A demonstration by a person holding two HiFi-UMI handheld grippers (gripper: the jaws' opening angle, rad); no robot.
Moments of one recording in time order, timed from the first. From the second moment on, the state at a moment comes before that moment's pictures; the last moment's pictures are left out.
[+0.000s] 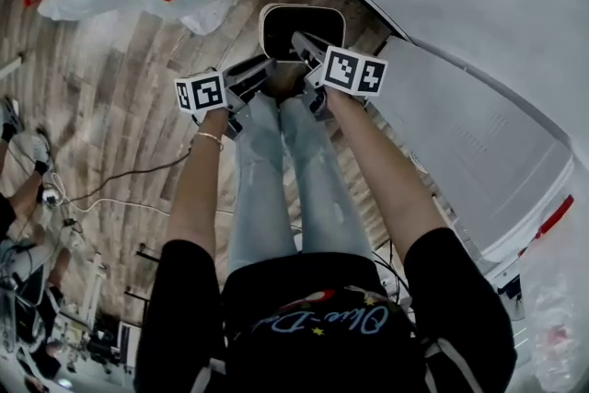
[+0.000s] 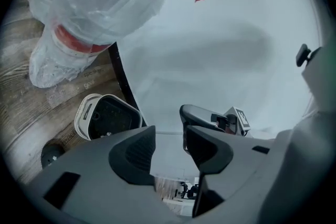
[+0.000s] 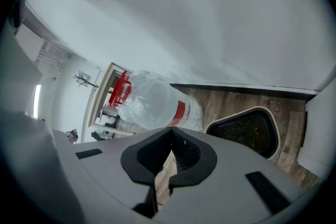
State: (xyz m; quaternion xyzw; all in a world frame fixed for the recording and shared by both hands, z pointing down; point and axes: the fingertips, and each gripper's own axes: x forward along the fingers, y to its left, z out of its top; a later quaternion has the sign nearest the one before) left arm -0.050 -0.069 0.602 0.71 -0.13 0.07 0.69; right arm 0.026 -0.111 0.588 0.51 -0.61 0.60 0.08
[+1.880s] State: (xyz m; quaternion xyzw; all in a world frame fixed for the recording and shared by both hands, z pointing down) left arm -0.041 -0.016 0.323 0.95 -0.10 0.11 0.27; right arm 0.040 -0.021 0.322 0.59 -0.75 0.30 0.01
